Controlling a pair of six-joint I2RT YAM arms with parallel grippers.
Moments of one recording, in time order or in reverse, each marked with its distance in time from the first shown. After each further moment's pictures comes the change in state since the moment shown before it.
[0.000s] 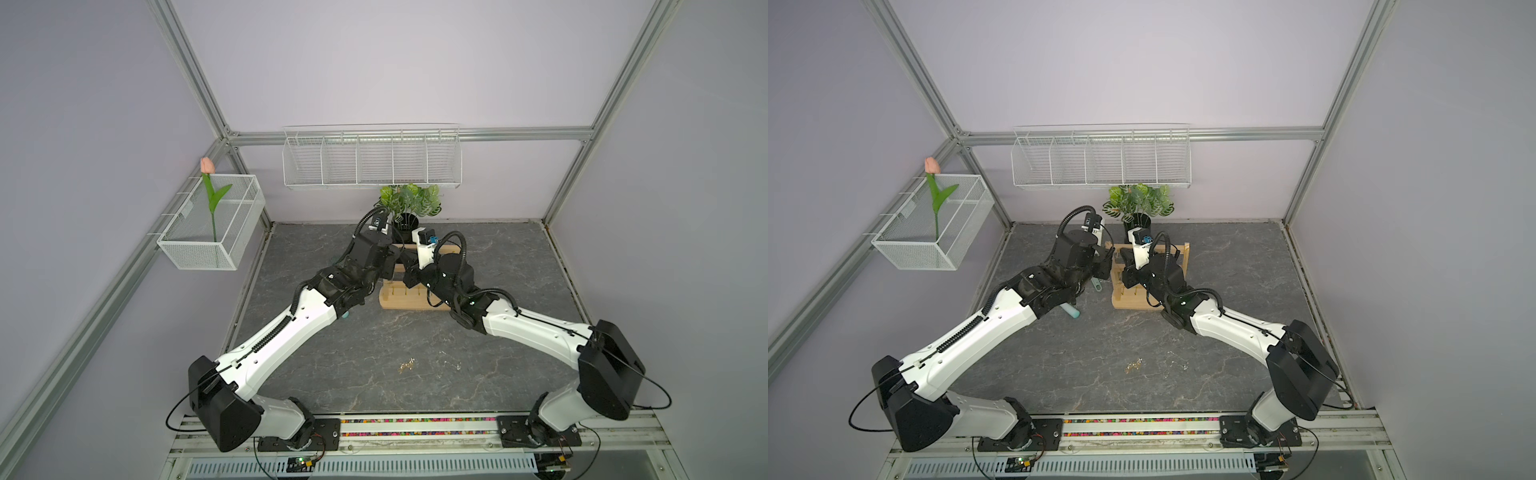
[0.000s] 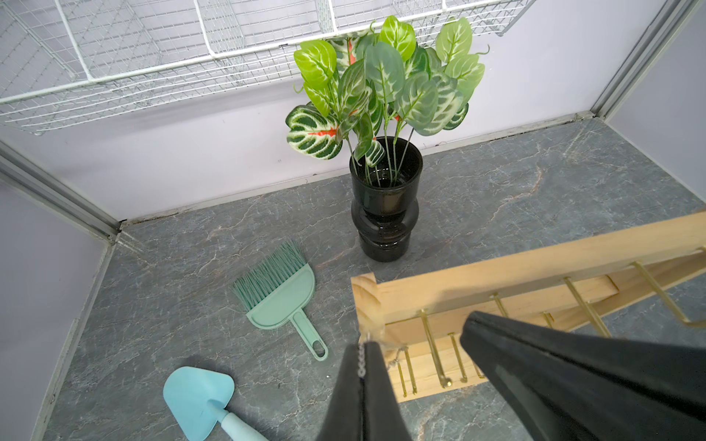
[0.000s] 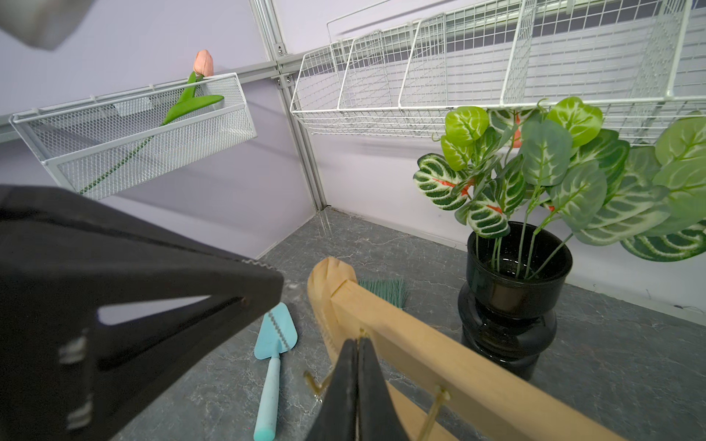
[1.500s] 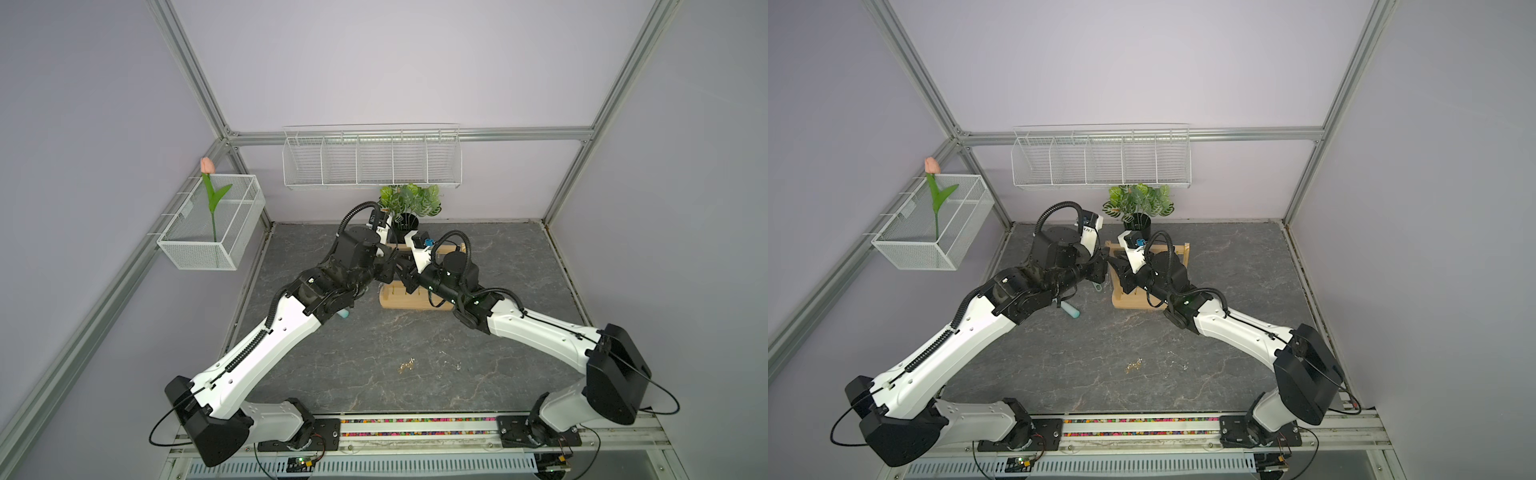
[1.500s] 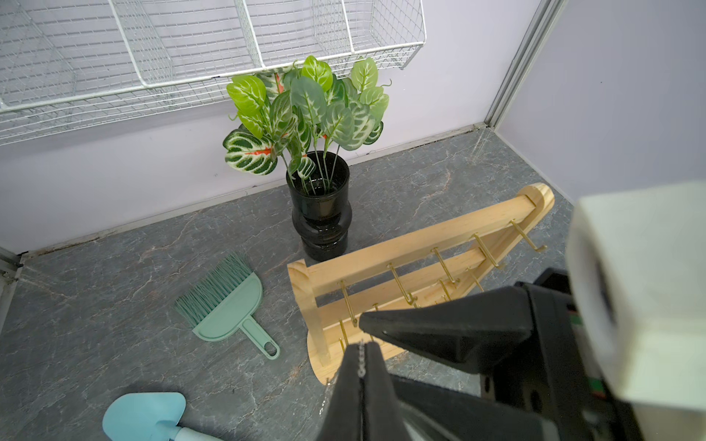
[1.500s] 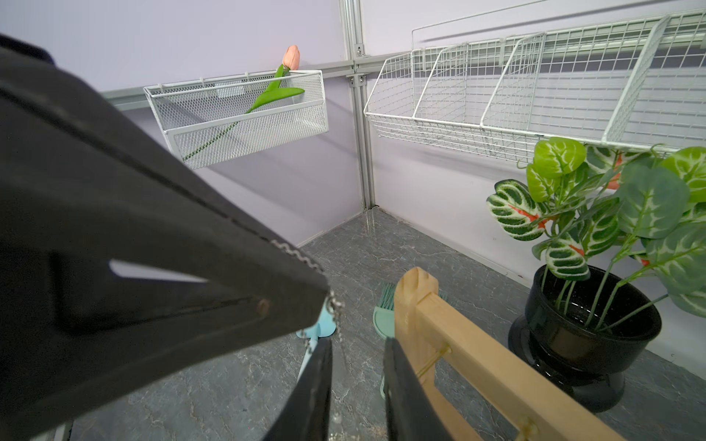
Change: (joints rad) left arm -0.014 -0.085 0.073 -0.105 0.206 -0.001; right arm -0.002 -0.032 0.010 -0.021 -0.216 -0.094
